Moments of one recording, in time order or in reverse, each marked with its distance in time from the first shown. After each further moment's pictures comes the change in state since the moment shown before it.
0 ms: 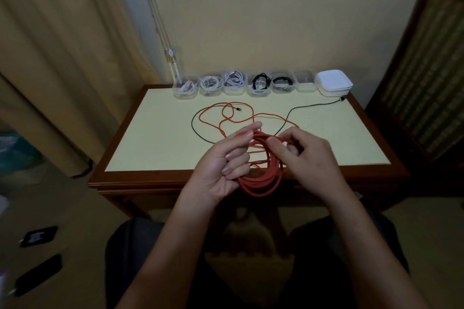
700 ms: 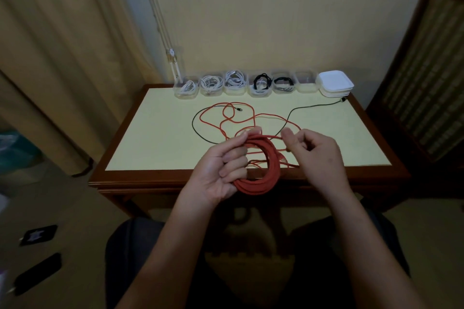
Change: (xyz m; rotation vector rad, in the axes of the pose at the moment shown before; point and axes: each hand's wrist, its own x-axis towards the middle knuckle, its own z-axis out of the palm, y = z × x) left_hand 0.001 0.004 -0.014 -0.155 -0.175 -0.163; right_hand 0.004 0.012 0.002 0.093 0.150 0.104
